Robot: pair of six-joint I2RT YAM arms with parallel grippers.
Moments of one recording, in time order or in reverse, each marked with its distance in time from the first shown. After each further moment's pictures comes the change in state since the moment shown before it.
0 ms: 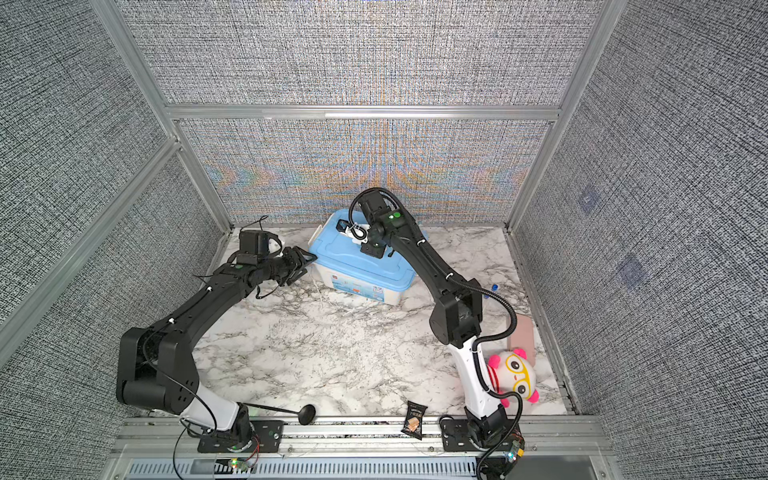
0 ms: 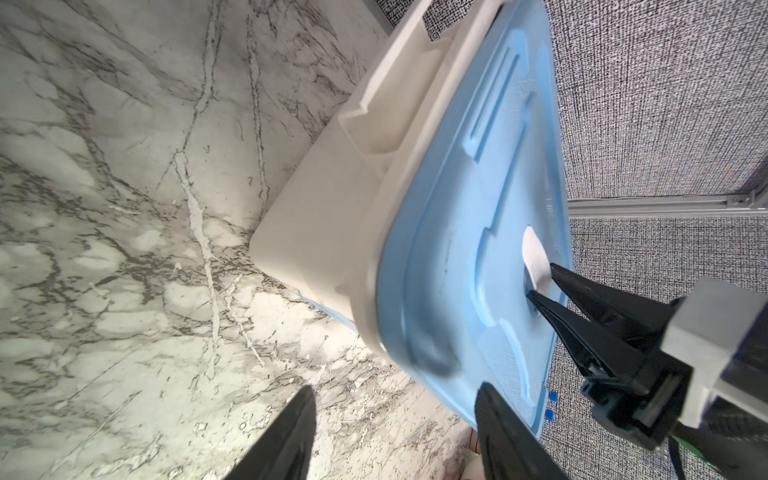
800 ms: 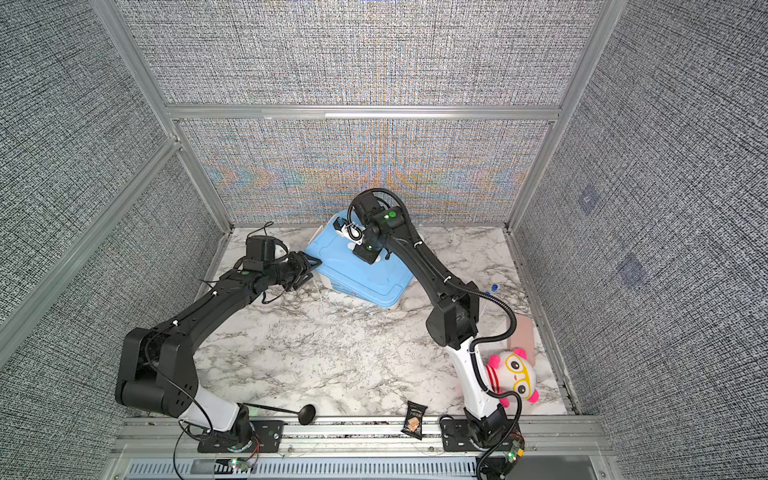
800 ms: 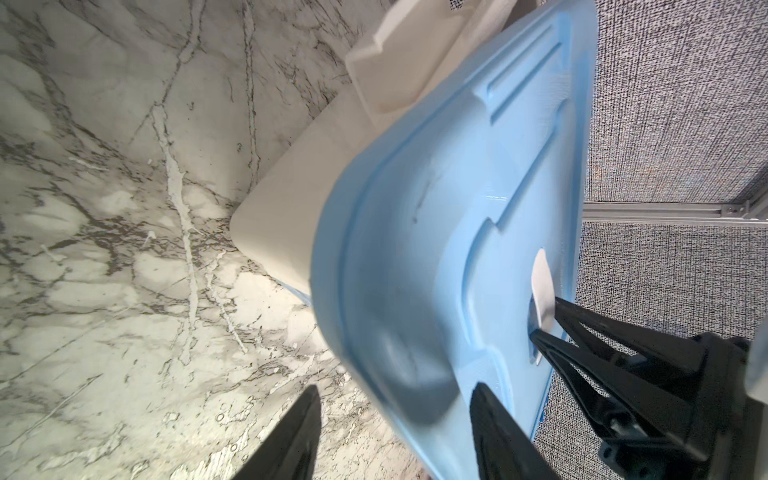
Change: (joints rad) left arm -0.049 -0.023 -0.074 0.072 -0.027 -0.097; right arm 0.037 0.015 0.099 -0.172 -0.058 0.271
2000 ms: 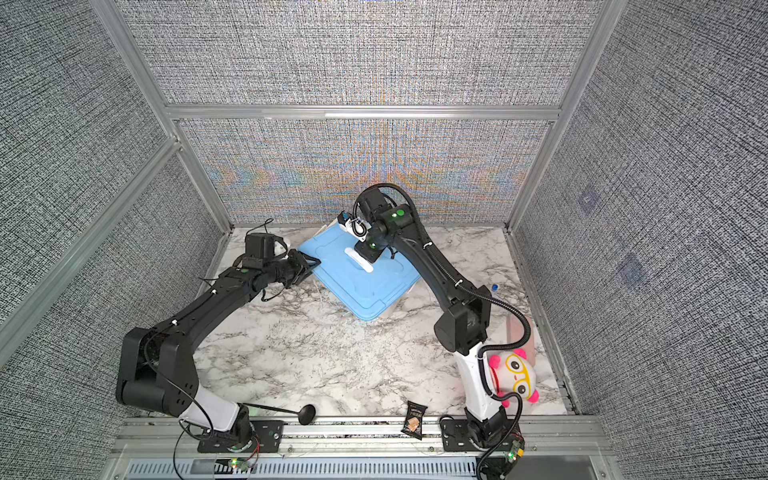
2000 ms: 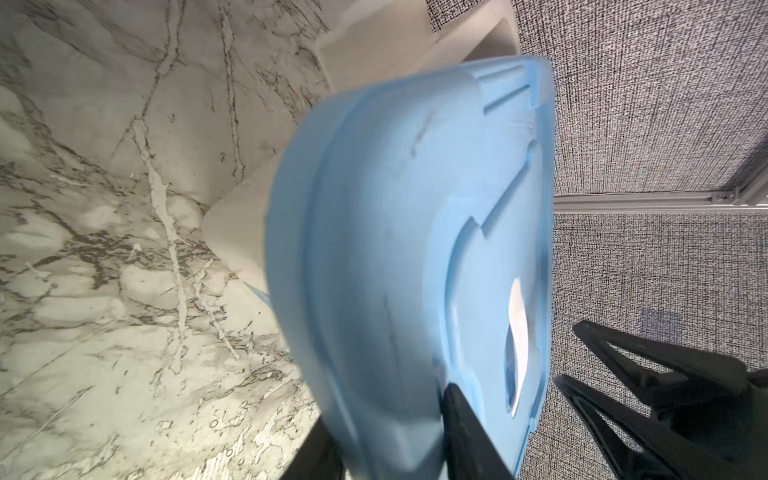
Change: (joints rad) left arm 0.000 0.004 0.022 -0.003 0.016 0.020; right arm 0.002 -0.125 -0.101 0.008 -0.078 0.127
